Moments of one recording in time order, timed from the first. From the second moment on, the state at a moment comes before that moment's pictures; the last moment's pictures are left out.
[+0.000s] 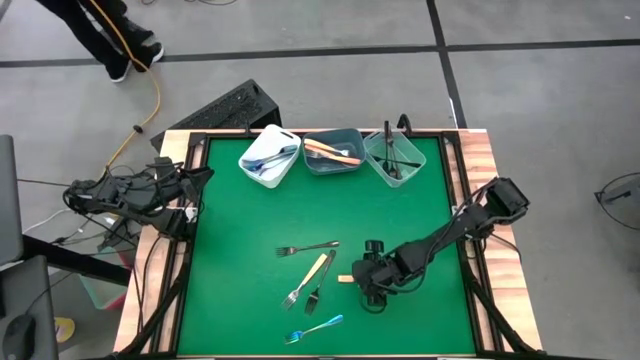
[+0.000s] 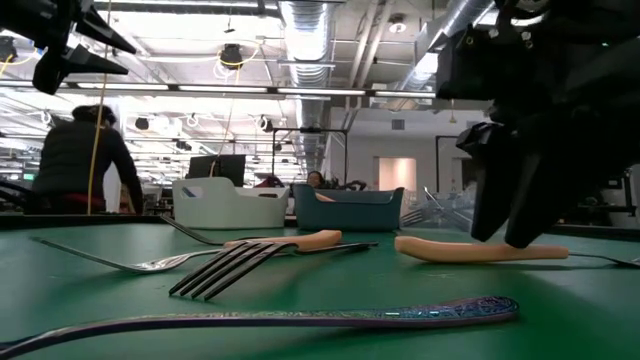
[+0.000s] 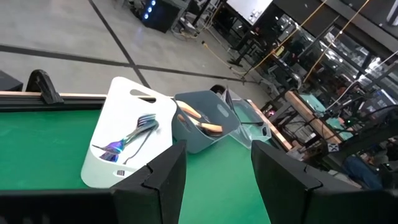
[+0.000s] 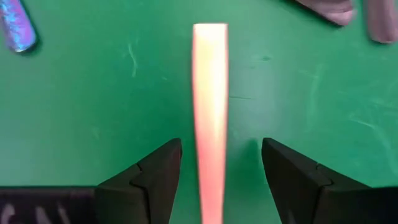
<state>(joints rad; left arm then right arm) -0.24 0.13 0.60 -0.84 -0.90 -0.95 0.49 1.77 0.99 -0.38 0.21 0.47</state>
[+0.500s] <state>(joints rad) -0.24 0.13 0.60 -0.85 -0.90 -0.95 0.49 1.85 1.00 -0.36 0.19 0.49</state>
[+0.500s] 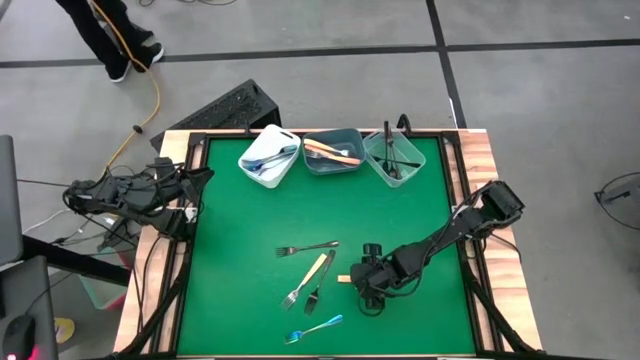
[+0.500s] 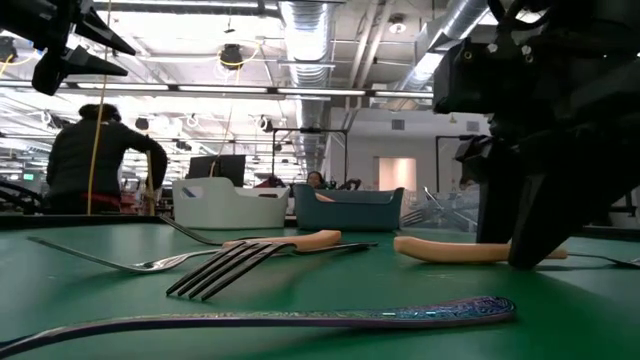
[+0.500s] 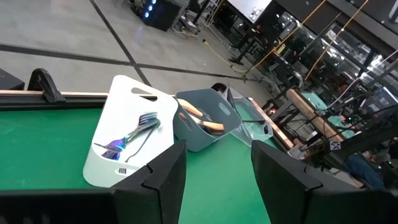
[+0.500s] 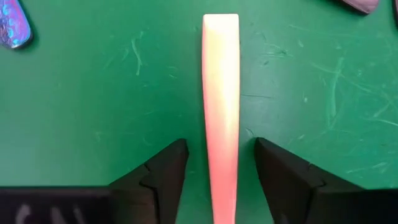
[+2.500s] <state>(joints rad) -0.24 0.13 0.60 -0.88 -0.94 -0.95 -0.36 1.54 1.01 0.29 -0.03 -0.04</state>
